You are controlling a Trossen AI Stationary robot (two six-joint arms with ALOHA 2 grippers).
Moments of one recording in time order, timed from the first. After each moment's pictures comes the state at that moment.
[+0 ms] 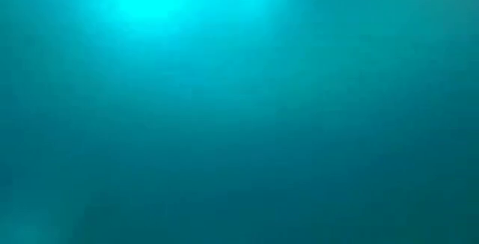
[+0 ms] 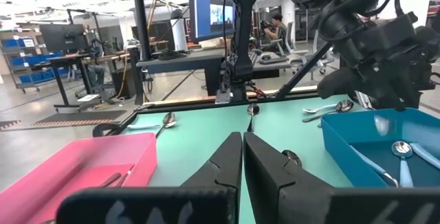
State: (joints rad) left arm 0.01 0.04 0.04 0.06 -0.02 0.11; right arm 0.48 1.84 1.36 -0.32 -0.15 0.40
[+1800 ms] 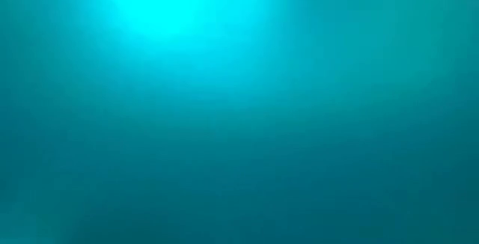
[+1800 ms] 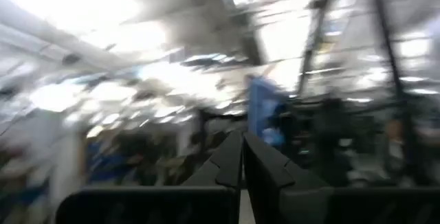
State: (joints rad) left arm 0.02 0.05 0.04 0.56 -0.19 0.18; right arm 0.17 1.64 1.35 -0.71 0.03 0.33
